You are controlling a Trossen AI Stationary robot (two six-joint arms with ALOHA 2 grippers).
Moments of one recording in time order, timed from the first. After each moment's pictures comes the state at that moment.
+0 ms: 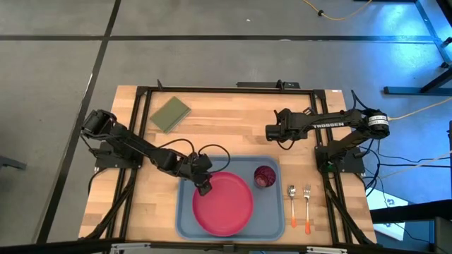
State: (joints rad) left arm -0.35 1.58 0.87 -0.18 -0.27 -0.84; right arm -0.12 1.50 0.98 -1.33 0.72 0.93
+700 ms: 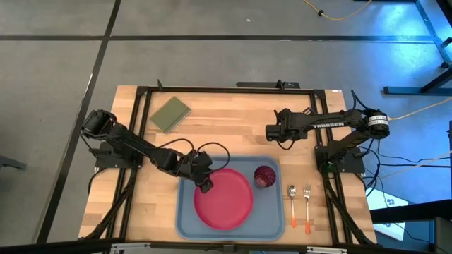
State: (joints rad) left arm -0.35 1.58 0.87 -0.18 -0.36 -0.83; right arm -0.12 1.50 0.98 -1.33 0.72 0.93
